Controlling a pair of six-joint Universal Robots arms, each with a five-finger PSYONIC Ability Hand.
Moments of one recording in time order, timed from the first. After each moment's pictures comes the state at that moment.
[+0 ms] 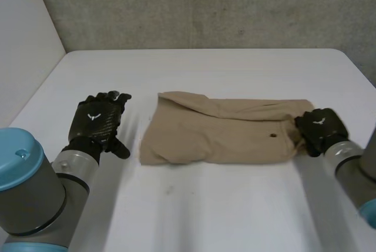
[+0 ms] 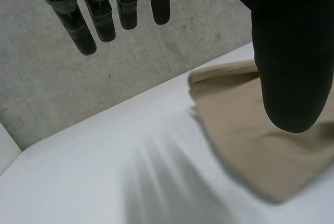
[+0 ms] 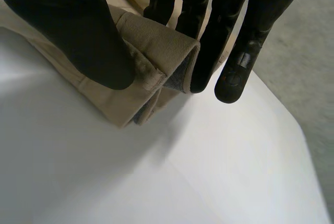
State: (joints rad) left arm 4.24 -1.76 -1.94 3.58 -1.70 3.26; right arm 1.69 -1.14 1.81 -0.35 1.42 2.52; left_hand 0.20 0.20 0.21 0.21 0.05; right_hand 0.93 1.17 1.15 1.19 0.96
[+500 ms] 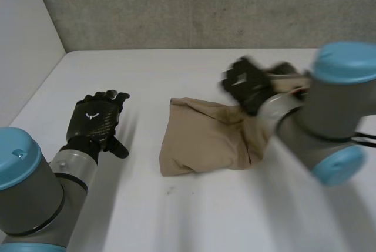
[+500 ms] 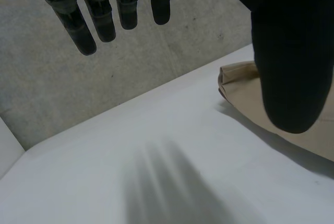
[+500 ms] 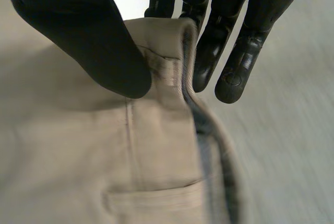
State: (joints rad) left arm 4.25 -1.75 -1.94 3.57 -1.70 3.26; right arm 2.11 -1.05 1.28 -0.06 1.34 2.14; left_hand 0.20 0.20 0.21 0.21 0.05; right_hand 0.97 1.17 1.19 1.19 0.97
